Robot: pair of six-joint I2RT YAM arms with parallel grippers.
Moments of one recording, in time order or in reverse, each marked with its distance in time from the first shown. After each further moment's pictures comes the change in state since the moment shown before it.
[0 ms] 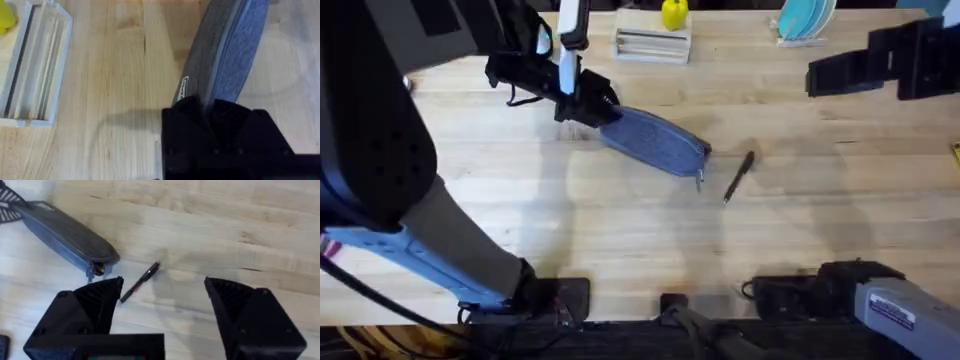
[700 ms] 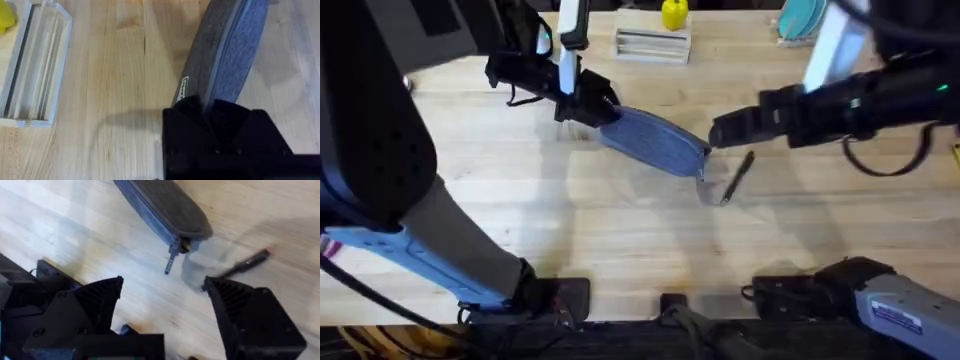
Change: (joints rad) left arm 0.000 0.000 0.000 0.000 0.000 0.000; right arm 0.293 0.026 -0.268 0.168 -0.267 0.260
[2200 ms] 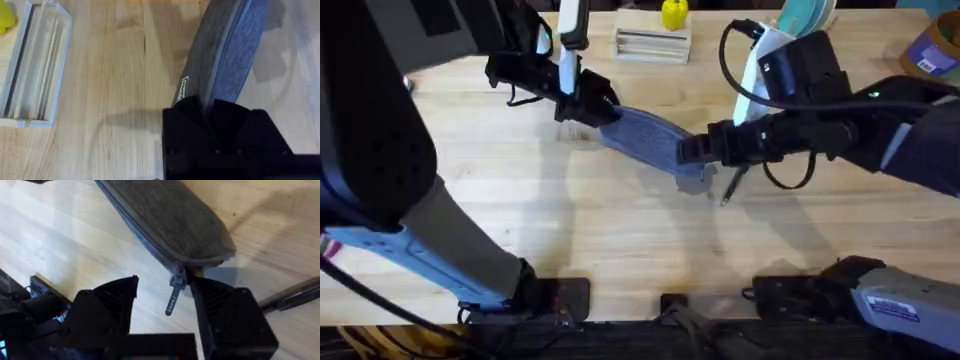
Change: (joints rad) left arm 0.000 0.000 0.000 0.001 0.000 0.000; right arm 0.141 0.164 -0.281 0.465 0.003 0.180
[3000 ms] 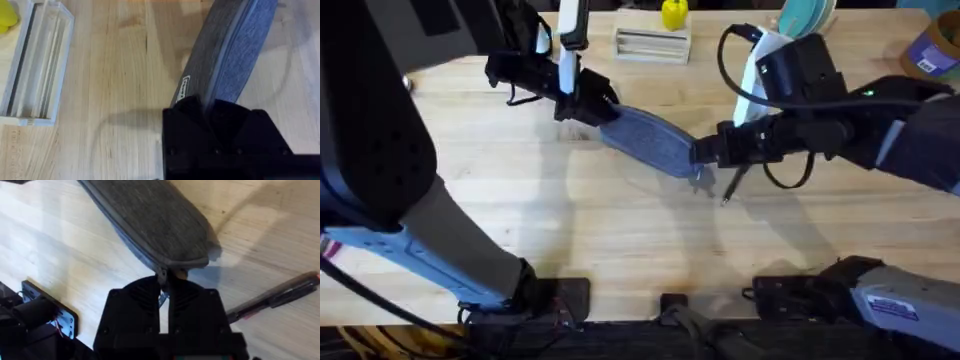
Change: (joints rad) left arm 0.000 0.000 0.000 0.010 -0.003 0.000; right arm -0.011 0.020 0.000 -0.007 0.026 0.003
